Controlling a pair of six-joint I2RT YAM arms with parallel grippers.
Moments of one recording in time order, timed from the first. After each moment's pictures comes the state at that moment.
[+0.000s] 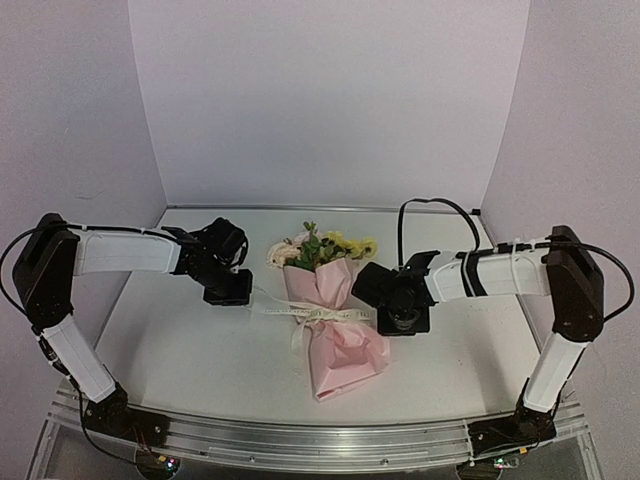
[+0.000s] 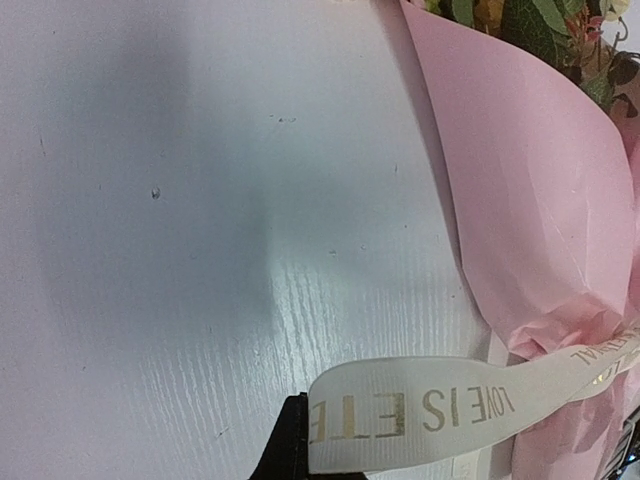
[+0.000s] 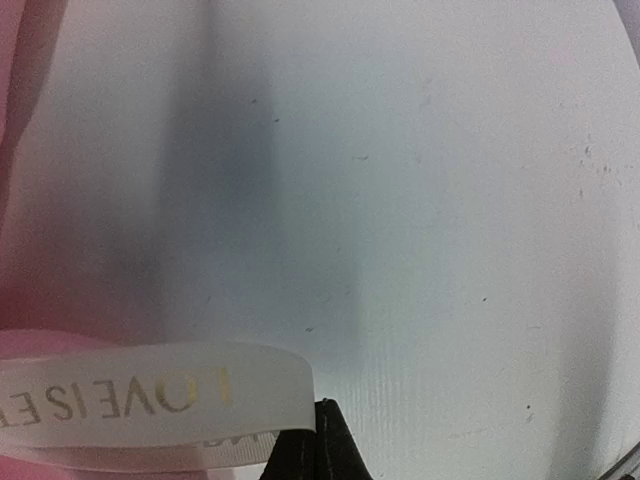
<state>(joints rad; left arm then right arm) -0.67 1.66 1.06 -0.50 0.04 -0.59 0.95 1.80 1.18 -0.85 0.48 0.98</state>
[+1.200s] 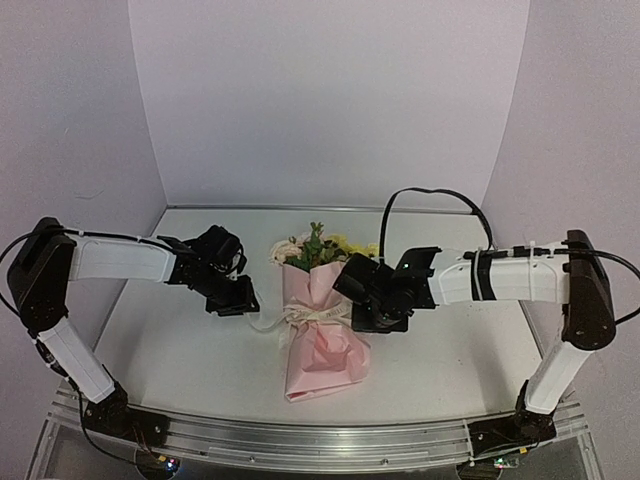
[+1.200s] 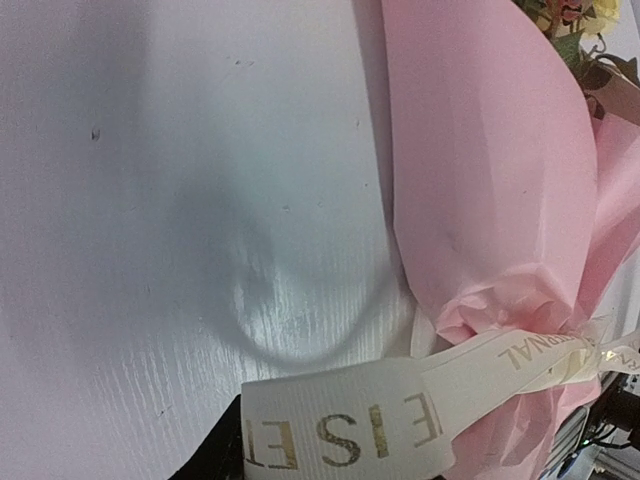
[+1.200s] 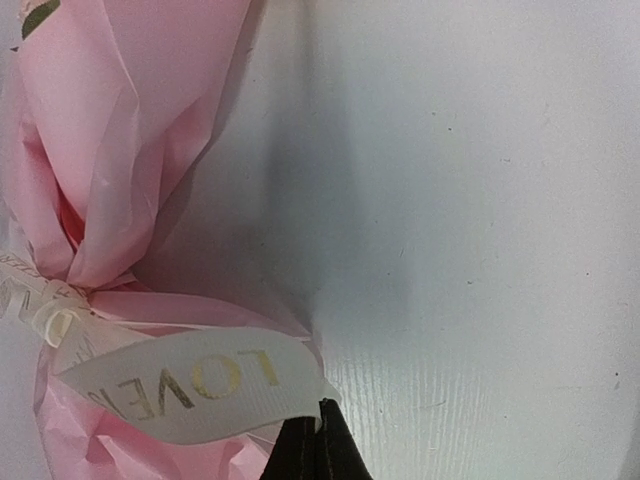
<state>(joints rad) -0.67 1.62 0.96 -0.40 0.17 -0.70 1.07 1.75 1.28 -0.79 0.42 1.04</state>
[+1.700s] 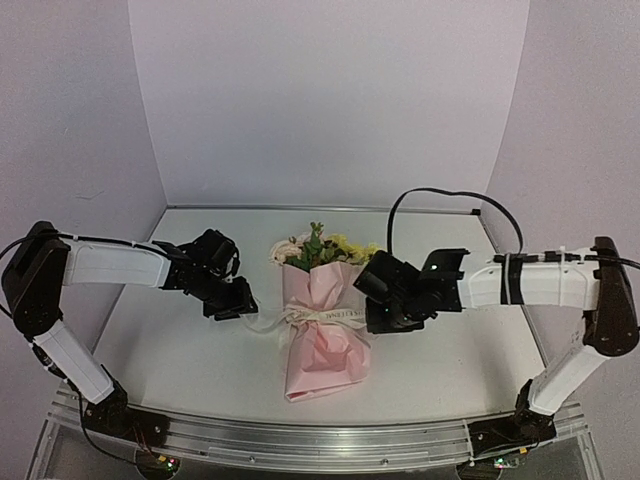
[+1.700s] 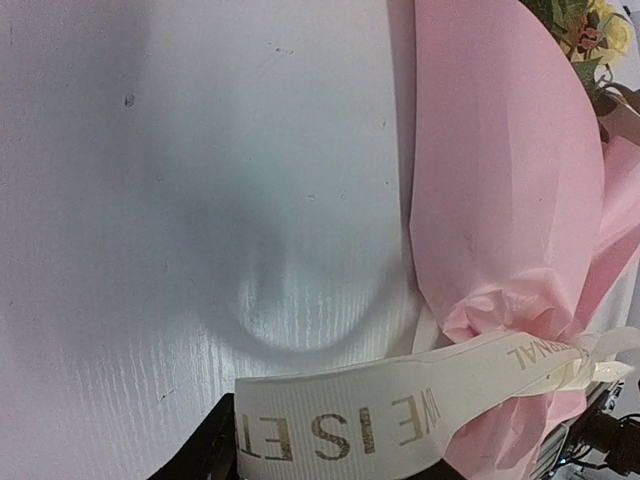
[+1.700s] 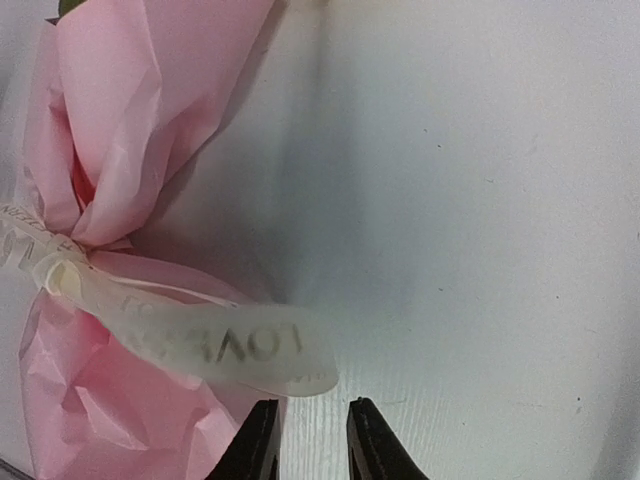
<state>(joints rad) -0.67 1.58 0.91 -0.37 0.15 -0.78 1.06 1.64 1.20 -0.76 0.41 0.91</state>
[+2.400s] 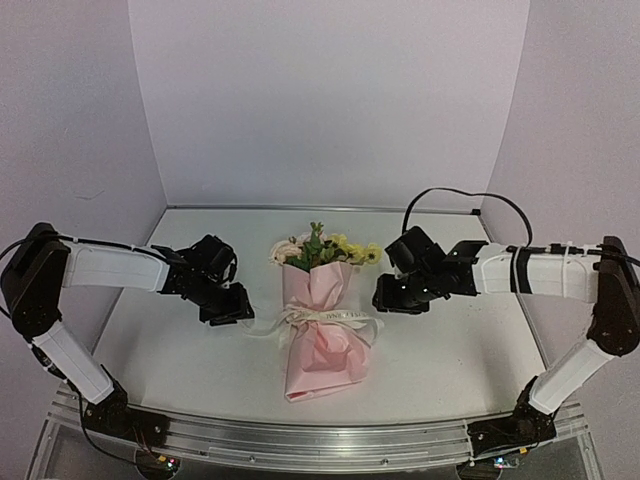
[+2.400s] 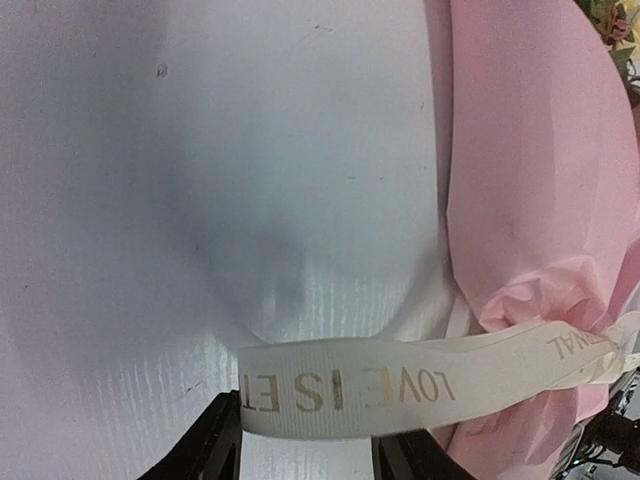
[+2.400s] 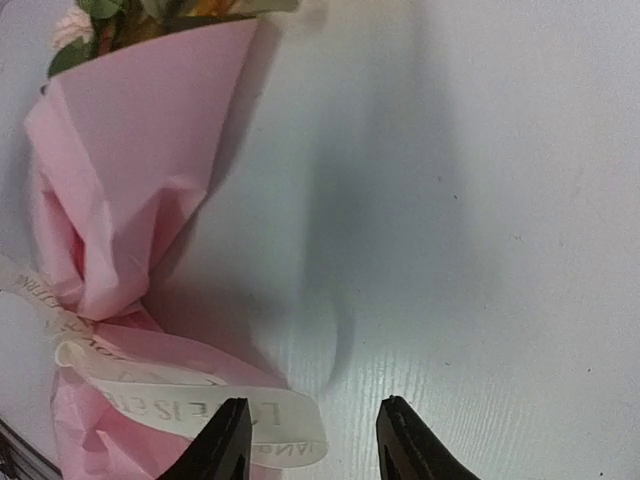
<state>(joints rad) -0.67 1.58 0.87 -0.37 0.13 -0.78 0.83 1.57 1.06 -0.49 0.15 0.73</state>
